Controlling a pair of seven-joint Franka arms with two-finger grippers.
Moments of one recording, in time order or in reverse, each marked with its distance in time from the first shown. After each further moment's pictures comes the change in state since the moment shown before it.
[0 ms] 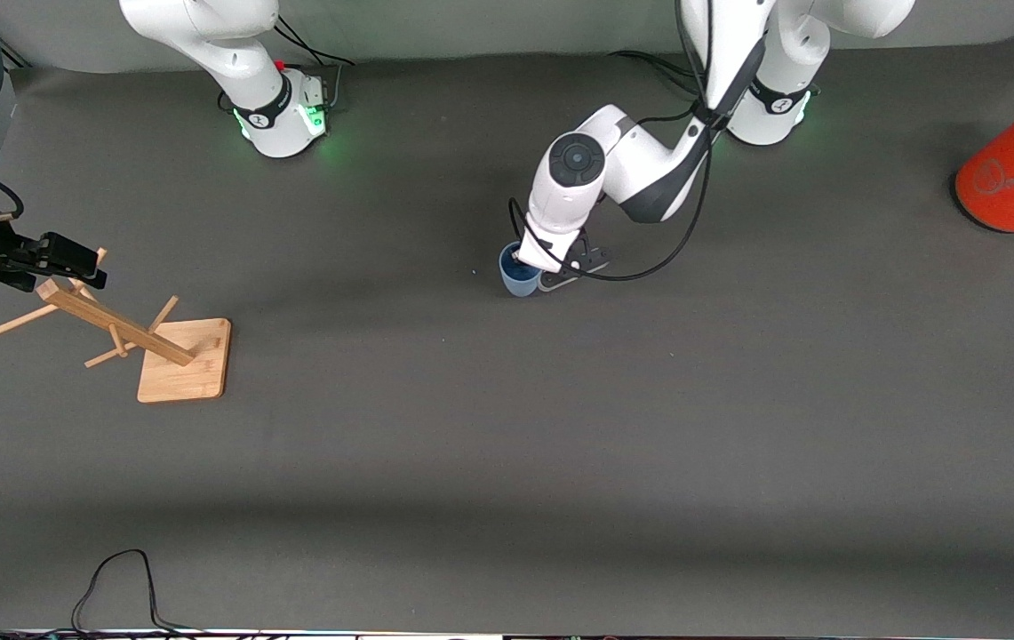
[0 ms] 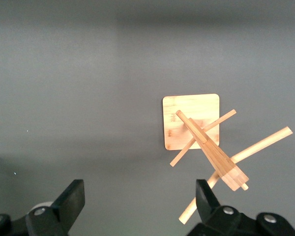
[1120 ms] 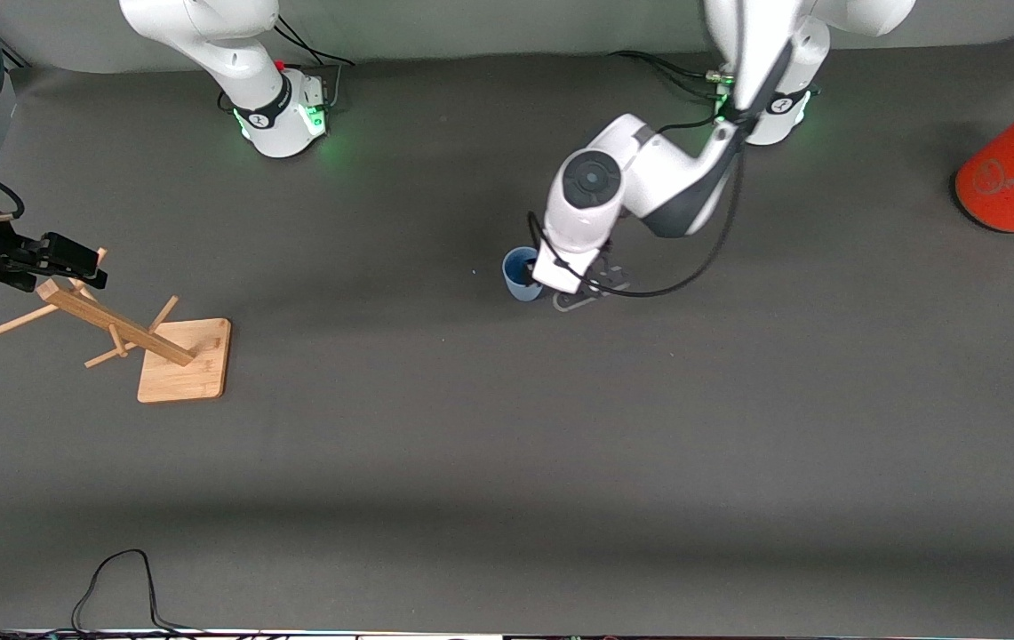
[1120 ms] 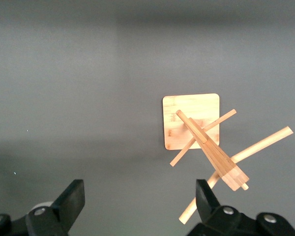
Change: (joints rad) left arm 0.133 -0.069 0.026 0.179 0.053 -0.397 0.260; right arm 0.000 0.000 0.000 -0.001 0.000 0.000 0.000
